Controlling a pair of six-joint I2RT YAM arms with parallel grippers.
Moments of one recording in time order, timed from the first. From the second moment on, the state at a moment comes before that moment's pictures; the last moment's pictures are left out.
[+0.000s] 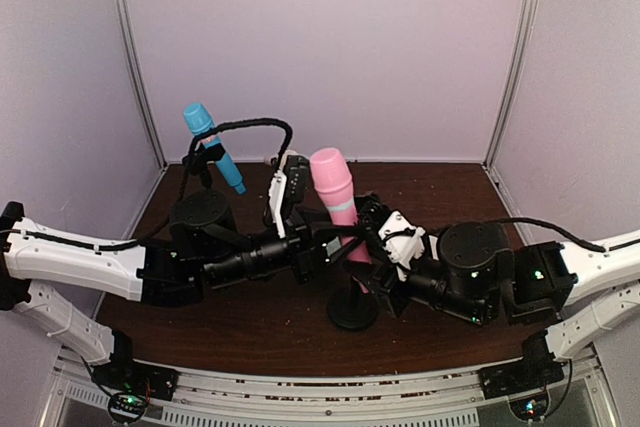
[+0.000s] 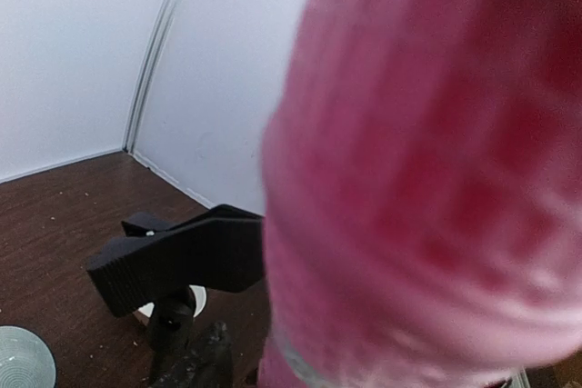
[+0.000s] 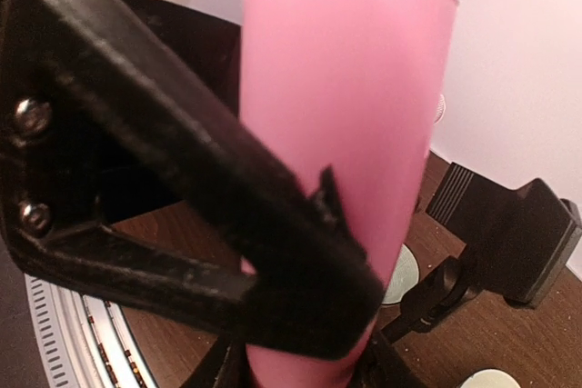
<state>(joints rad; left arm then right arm) -1.29 1.35 0.89 0.53 -0.05 -0.41 1.47 1.15 0.92 -0.10 0.57 0.05</state>
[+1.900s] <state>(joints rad) -1.29 1.21 0.81 0.58 0.08 -0.22 1.43 1.10 0.78 -0.05 0.16 -0.02</state>
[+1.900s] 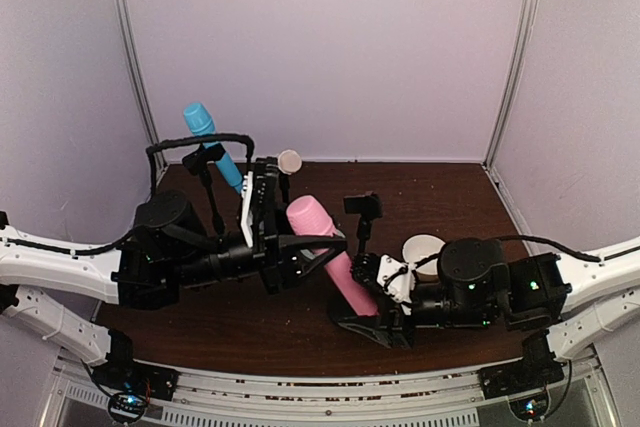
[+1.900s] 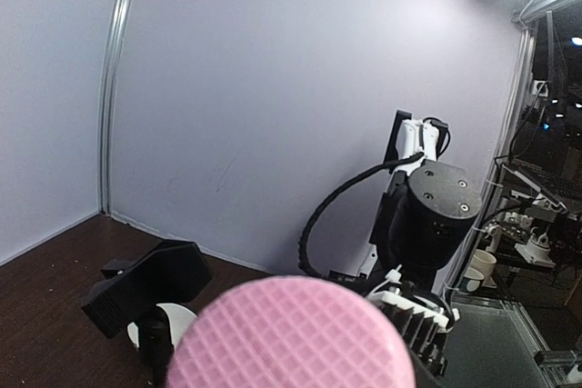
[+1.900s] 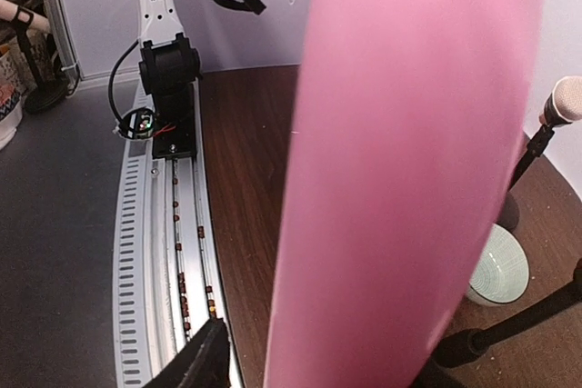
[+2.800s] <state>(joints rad) -1.22 1.30 0.85 0.42 0.02 -0.06 1.39 0.50 0.60 -0.12 0.37 0.06</state>
